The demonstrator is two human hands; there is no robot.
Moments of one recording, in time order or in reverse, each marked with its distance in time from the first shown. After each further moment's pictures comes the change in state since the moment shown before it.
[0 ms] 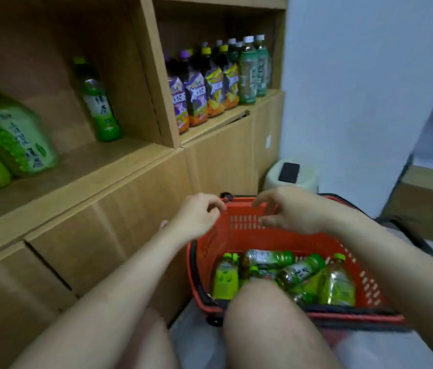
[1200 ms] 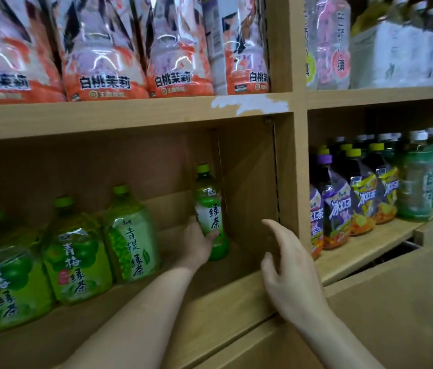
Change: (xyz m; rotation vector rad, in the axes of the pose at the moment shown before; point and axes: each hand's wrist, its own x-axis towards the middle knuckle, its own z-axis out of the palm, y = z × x) left_hand 0.154 -0.179 -0.195 -0.062 0.698 -0.564; right_hand 0.279 -0.128 0.001 0.544 0.683 -0.358
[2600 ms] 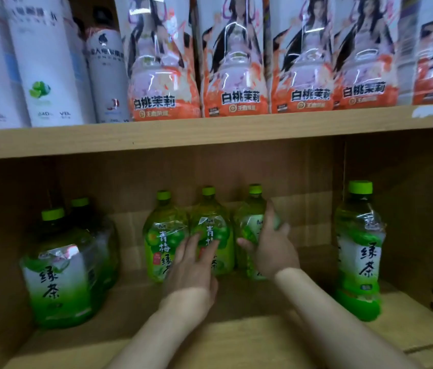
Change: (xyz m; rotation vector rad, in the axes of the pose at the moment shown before) left_hand -0.110 -0.117 -0.200 0.640 0.114 0.093; right_hand 0.042 -0.154 0.163 -0.035 -0.438 0.171
